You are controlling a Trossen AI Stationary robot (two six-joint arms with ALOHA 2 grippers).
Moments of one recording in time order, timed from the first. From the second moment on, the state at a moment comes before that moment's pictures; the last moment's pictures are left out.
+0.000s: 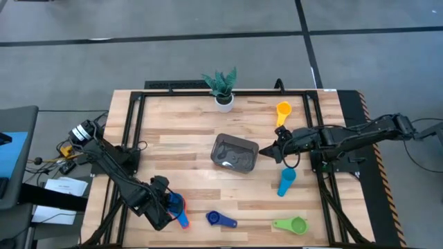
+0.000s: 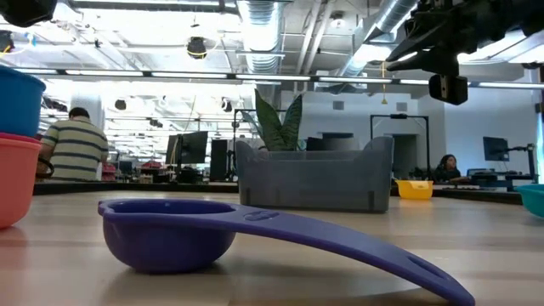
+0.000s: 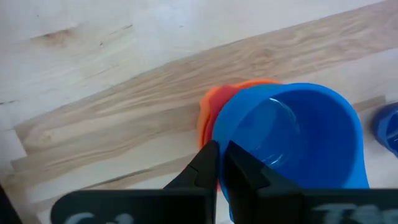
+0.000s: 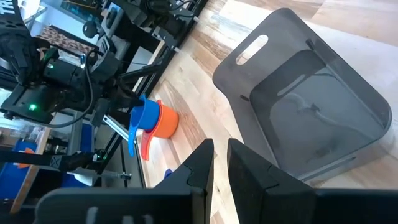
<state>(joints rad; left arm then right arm) -0.80 1.57 1.13 -0.93 -0.24 -2.11 0.11 0.86 0.52 -0.07 0.09 1.02</state>
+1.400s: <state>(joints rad) -0.99 1.55 1.21 -0.90 -0.36 -2.12 0.11 0.88 0.52 0.04 0.10 0.93</state>
